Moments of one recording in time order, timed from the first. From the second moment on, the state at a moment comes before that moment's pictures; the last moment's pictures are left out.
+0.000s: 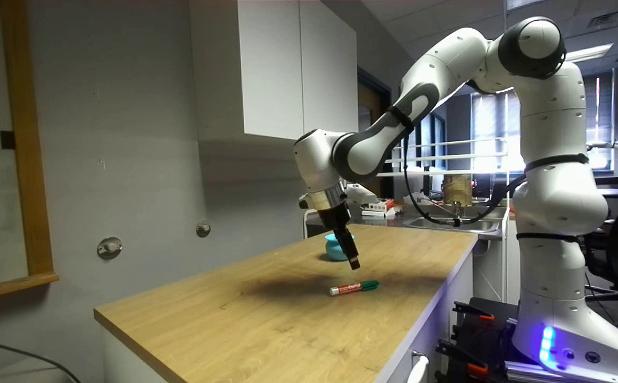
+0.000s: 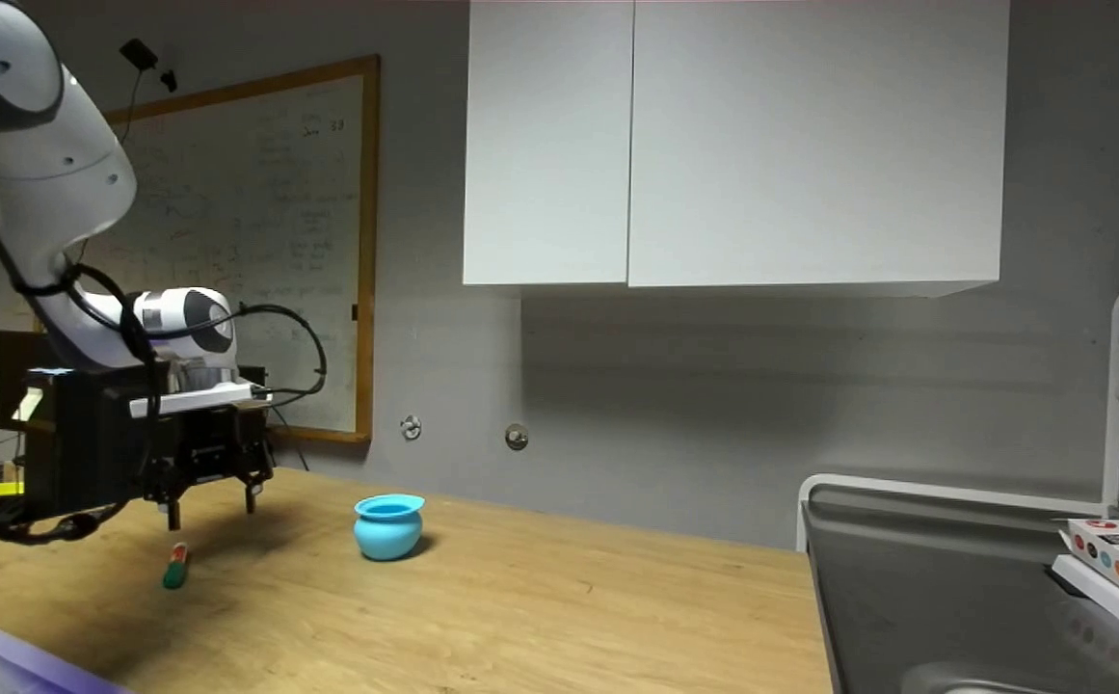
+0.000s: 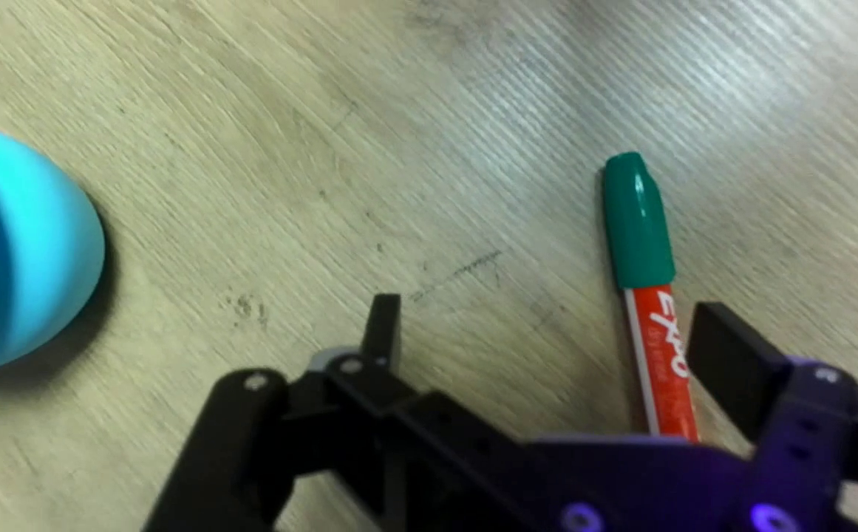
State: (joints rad) arm 0.25 0.00 0.23 -2.25 -0.27 1.95 -0.10
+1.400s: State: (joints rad) arm 0.27 0.10 0.26 -2.25 -0.28 1.97 -0.15
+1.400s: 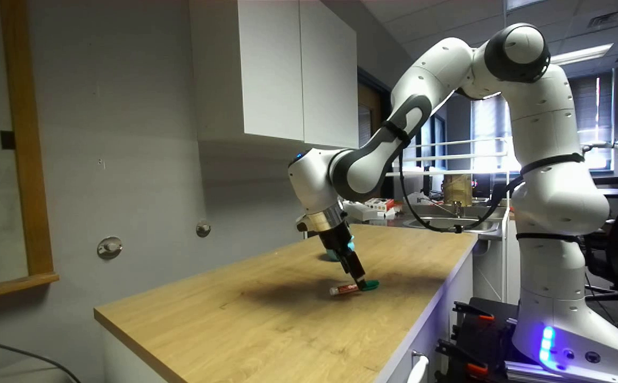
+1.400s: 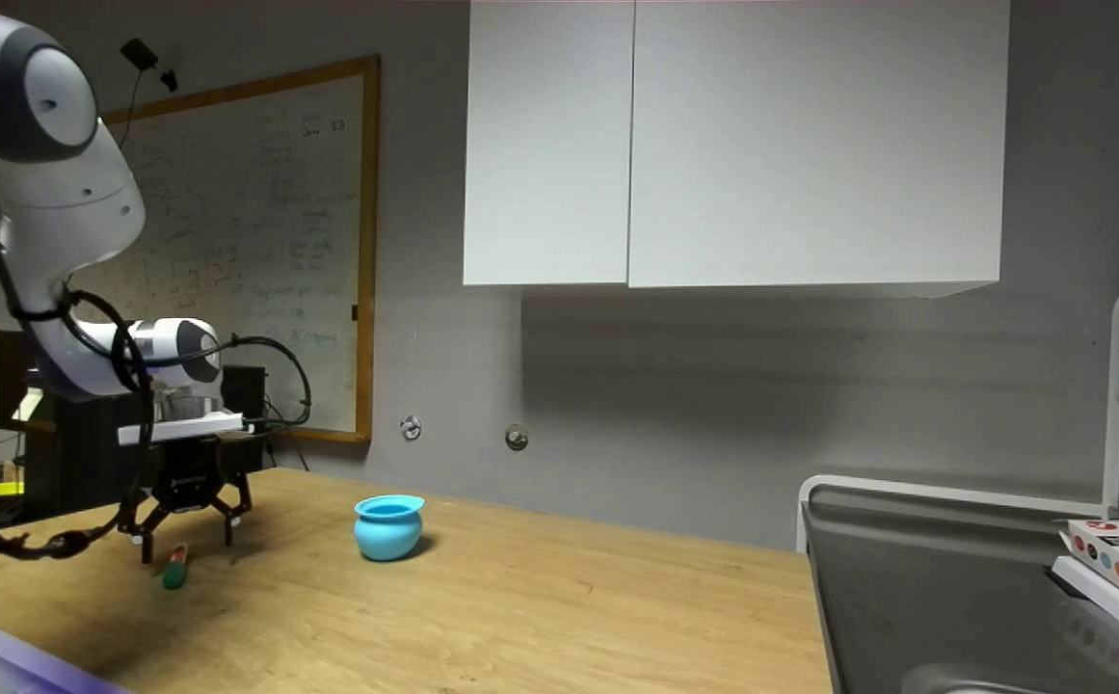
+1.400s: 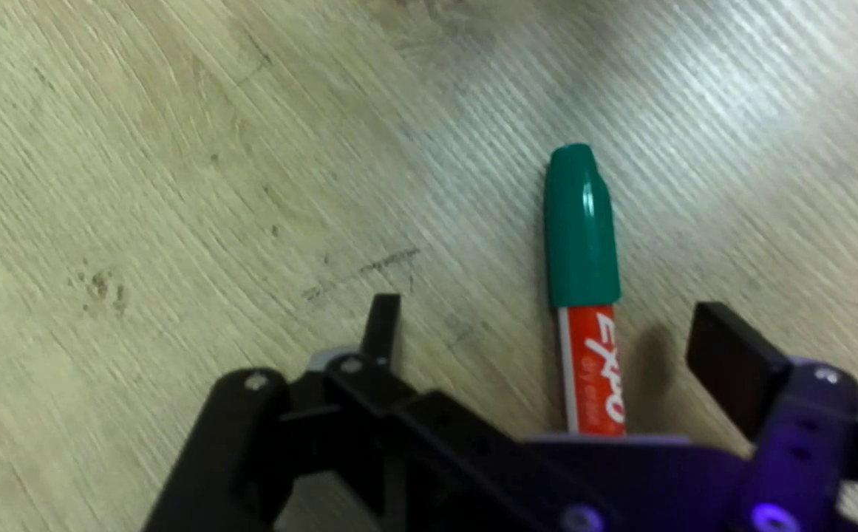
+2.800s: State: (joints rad) arm 0.27 0.14 0.25 -2.21 -0.33 1.98 -0.15
